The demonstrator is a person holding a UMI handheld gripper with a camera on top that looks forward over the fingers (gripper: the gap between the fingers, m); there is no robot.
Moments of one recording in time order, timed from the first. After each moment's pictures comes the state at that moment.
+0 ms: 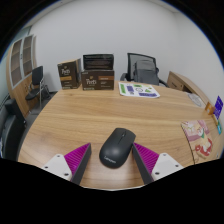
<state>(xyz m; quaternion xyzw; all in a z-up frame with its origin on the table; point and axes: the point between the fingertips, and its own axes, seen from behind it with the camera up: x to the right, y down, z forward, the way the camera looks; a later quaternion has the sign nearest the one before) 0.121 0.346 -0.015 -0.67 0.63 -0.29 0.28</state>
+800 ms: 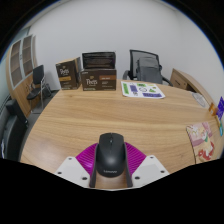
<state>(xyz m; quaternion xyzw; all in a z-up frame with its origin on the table) 0.144 0.353 -0.018 -0.67 0.63 -0.26 0.28</state>
